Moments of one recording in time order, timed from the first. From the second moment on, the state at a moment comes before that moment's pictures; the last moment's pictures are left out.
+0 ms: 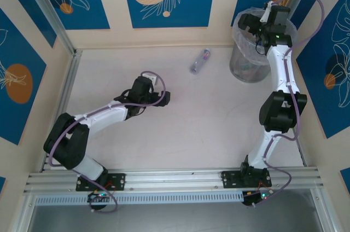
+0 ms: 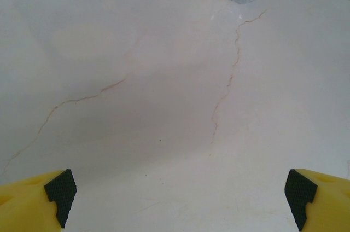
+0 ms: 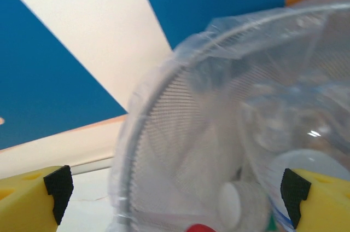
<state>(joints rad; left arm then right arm) -0.58 1.54 0.92 -0.06 -0.03 -0.34 -0.14 1.92 1.99 -0.47 -0.22 0.27</state>
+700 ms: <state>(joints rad) -0.58 1.60 1.01 -0.06 0.00 -0.39 0.17 1.61 1.61 -0.37 -0.24 0.34</state>
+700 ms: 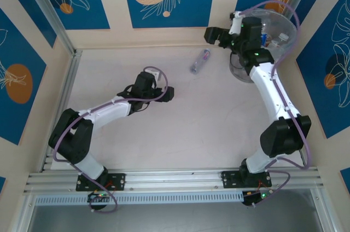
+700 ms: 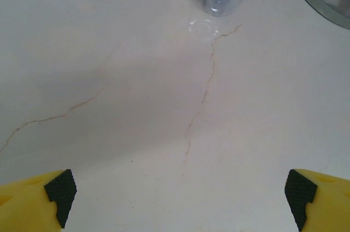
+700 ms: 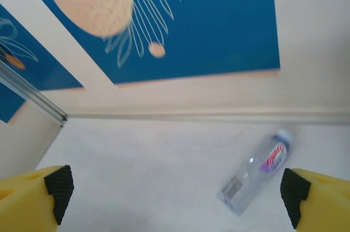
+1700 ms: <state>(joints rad) -0.54 1.45 0.84 -0.02 -0.20 -0.49 0.26 2.40 2.16 -0.66 0.12 0.56</state>
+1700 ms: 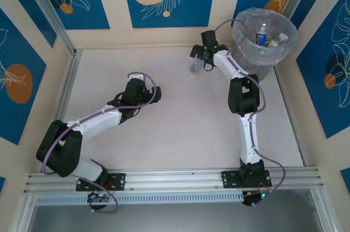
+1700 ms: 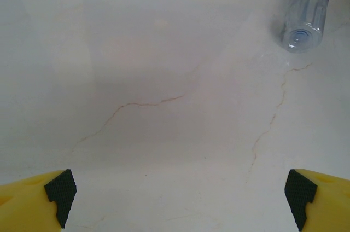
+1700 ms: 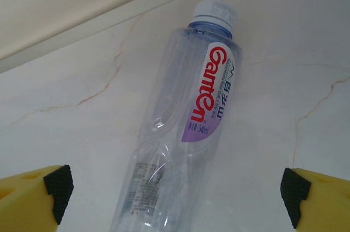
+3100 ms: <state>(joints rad) -0.52 1.47 0.83 -0.02 -0.20 -0.53 0.28 2.54 2.31 -0.85 0.13 0.49</state>
